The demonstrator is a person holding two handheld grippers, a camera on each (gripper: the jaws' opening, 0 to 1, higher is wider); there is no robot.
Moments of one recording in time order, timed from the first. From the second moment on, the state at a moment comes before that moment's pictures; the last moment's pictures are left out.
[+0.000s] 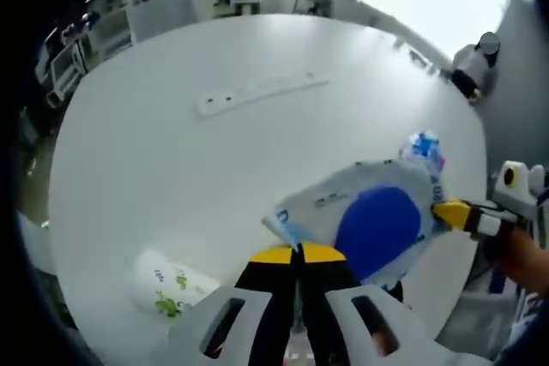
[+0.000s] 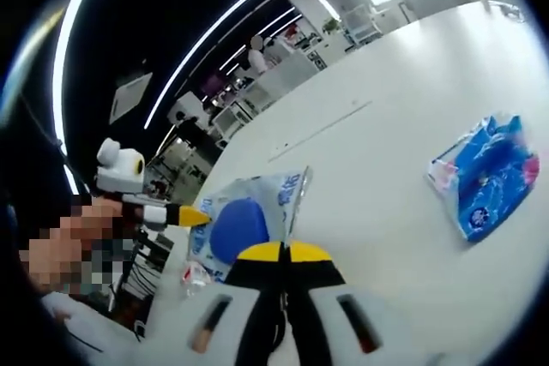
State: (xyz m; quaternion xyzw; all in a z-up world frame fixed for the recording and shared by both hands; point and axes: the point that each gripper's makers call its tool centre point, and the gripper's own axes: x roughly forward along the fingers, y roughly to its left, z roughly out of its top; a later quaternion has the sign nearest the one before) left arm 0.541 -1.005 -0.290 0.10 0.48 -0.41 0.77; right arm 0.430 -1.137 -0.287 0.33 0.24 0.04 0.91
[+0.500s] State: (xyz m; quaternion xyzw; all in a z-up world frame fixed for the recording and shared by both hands) left arm 0.520 -1.032 -0.276 0.06 0.47 -0.42 0.77; right arm 0.421 -1.171 -0.275 0.30 0.24 0.04 0.92
